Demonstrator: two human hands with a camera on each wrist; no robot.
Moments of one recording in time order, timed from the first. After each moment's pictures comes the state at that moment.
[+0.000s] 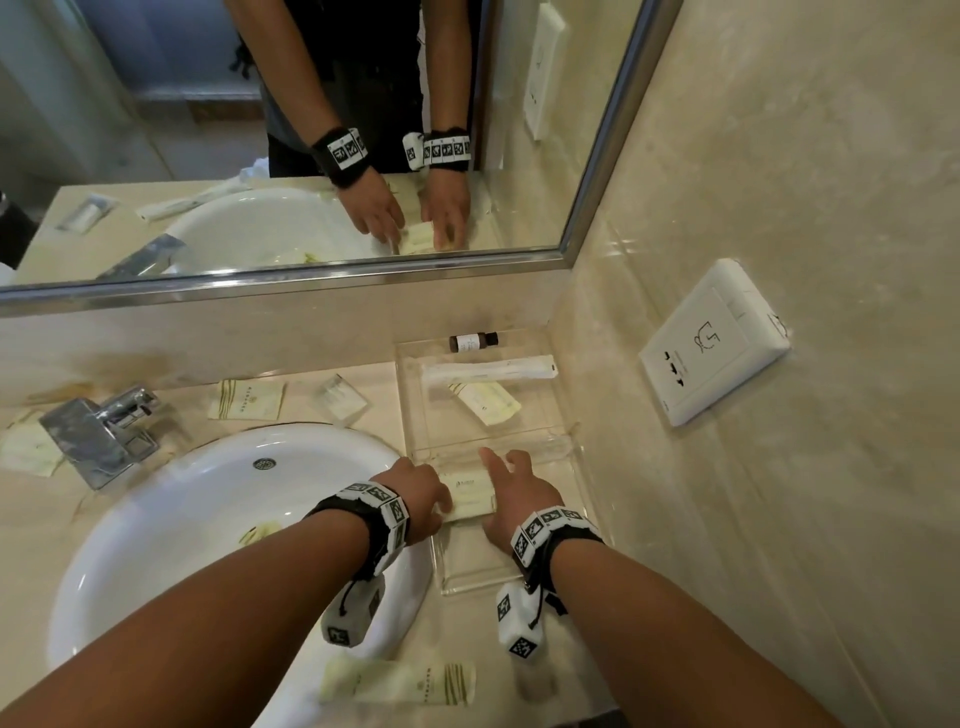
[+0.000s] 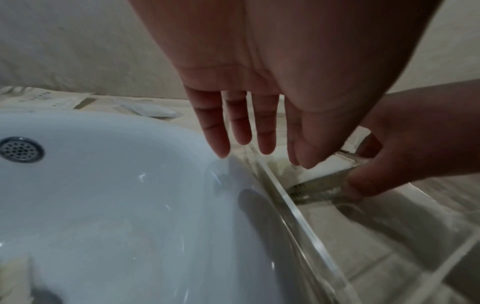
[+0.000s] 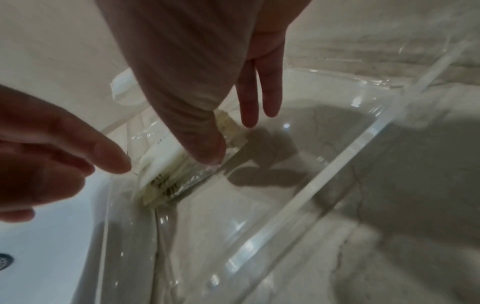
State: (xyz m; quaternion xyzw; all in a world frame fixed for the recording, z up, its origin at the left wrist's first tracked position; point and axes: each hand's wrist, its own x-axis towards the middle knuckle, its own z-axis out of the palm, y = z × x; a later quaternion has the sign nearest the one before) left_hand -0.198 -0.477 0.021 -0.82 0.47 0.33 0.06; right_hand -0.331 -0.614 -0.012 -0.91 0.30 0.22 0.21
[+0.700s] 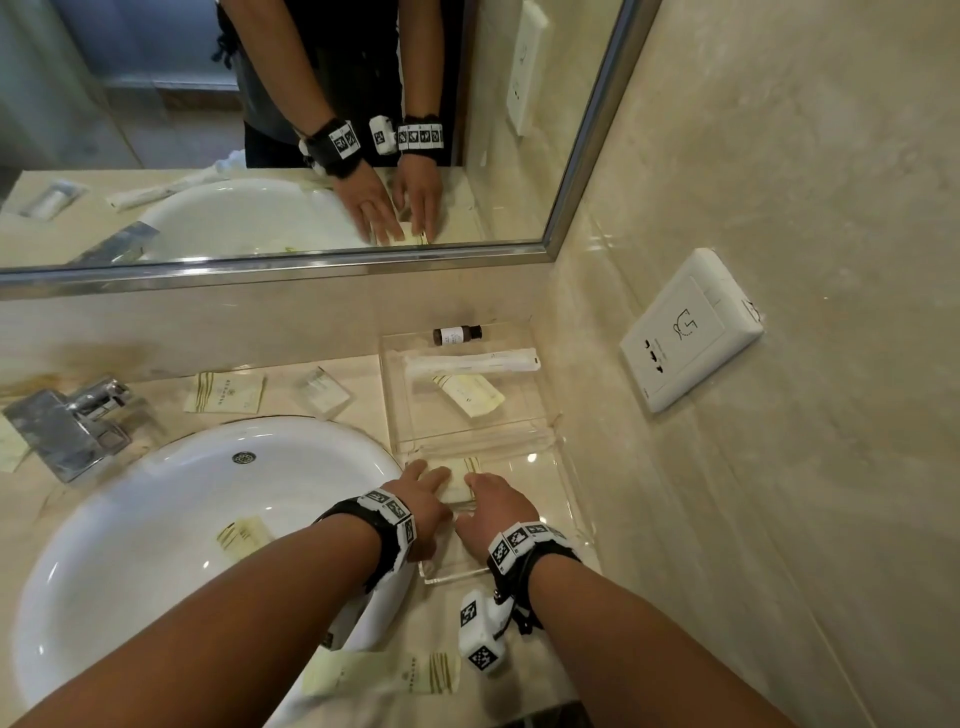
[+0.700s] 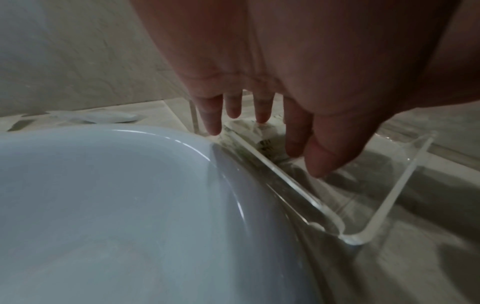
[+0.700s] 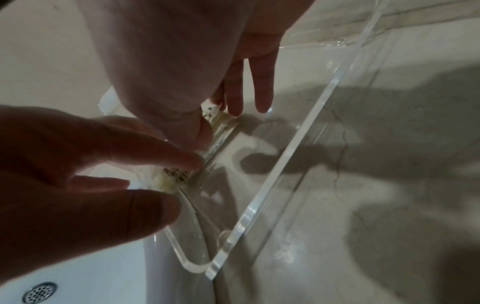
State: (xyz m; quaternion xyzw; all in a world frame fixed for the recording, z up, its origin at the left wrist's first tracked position) left_hand -0.227 -0.482 0.015 -0.74 0.56 0.34 0.16; right_hand -0.339 -0.586 -0.007 -0.87 0.35 0.20 0.28
